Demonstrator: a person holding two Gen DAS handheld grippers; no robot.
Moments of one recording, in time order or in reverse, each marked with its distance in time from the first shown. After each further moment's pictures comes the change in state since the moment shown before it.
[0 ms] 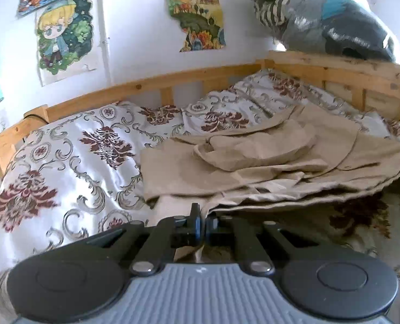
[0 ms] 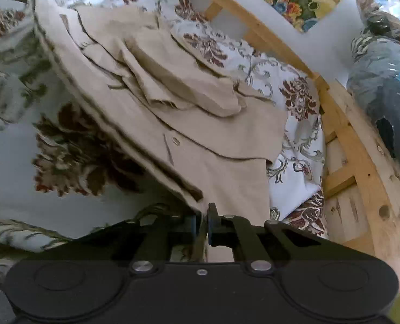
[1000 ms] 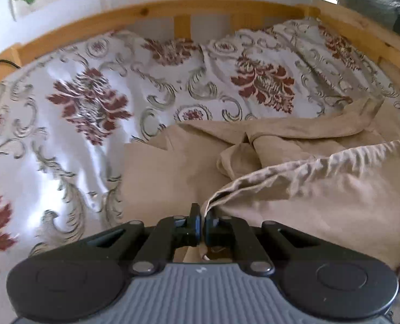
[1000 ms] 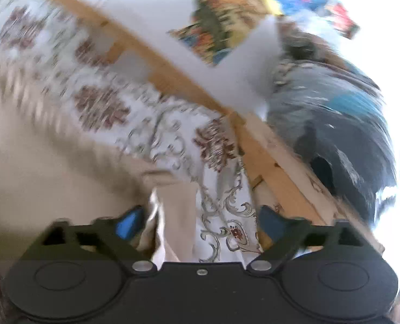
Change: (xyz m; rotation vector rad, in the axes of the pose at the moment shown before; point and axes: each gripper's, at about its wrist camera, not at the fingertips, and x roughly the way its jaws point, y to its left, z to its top) left arm 0.203 0.054 0.073 -0.105 0.374 -0.017; right arm 0.082 -0.031 0.087 0.243 -0.205 -0.469
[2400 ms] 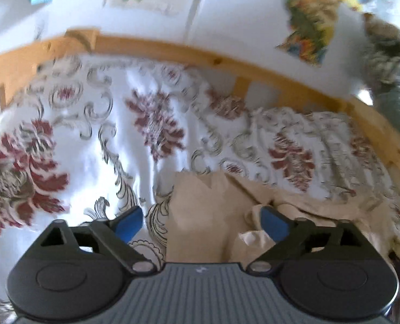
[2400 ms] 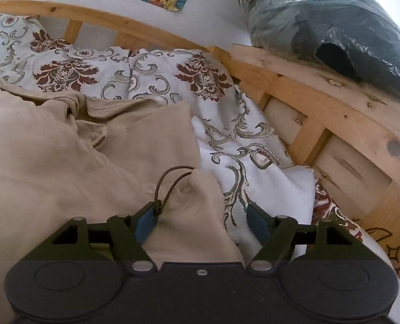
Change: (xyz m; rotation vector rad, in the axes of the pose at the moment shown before) left arm -0.080 0.076 -0.035 -0.337 -0.260 -0.037; right arm 0.088 0.001 -0.086 0.223 0.186 0.065
